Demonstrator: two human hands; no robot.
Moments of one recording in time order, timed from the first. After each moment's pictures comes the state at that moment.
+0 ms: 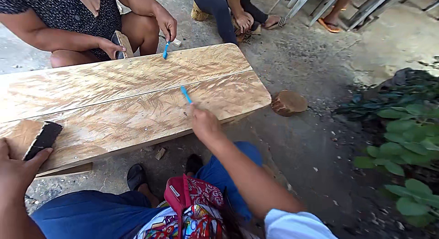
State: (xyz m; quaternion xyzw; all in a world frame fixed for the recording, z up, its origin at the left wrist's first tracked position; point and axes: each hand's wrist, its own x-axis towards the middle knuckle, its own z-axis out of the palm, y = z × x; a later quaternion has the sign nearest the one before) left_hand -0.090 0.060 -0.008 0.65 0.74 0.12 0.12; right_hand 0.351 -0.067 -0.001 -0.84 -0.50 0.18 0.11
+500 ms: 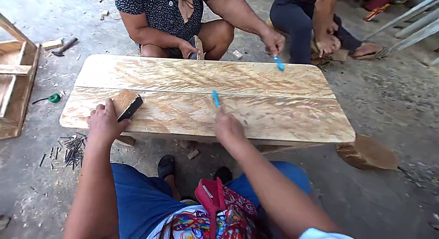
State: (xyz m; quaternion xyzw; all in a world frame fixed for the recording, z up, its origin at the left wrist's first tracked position) left_hand -0.062 0.040 0.033 0.68 0.72 0.09 0.11; right_hand 0.255 -0.020 0.030 -0.80 -0.54 0.24 0.00
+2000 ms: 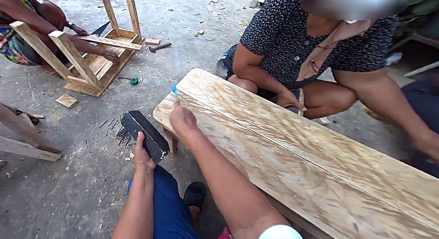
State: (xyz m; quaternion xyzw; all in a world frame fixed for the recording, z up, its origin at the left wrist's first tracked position) left_hand -0.153 -0.009 -0.047 0.02 0.44 0.81 0.39; right_hand -0.081 0.096 0.053 -0.56 -0.77 0.30 0.00
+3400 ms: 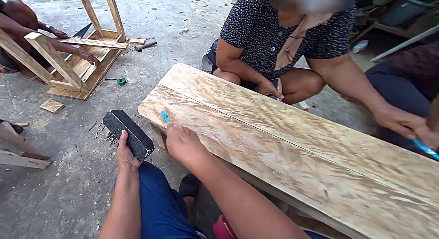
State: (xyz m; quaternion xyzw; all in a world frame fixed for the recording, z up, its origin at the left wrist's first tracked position) left_hand -0.155 -0.030 -0.044 0.04 0.47 0.79 0.38; right_hand -0.018 0.018 0.084 -0.51 -0.80 0.29 -0.13
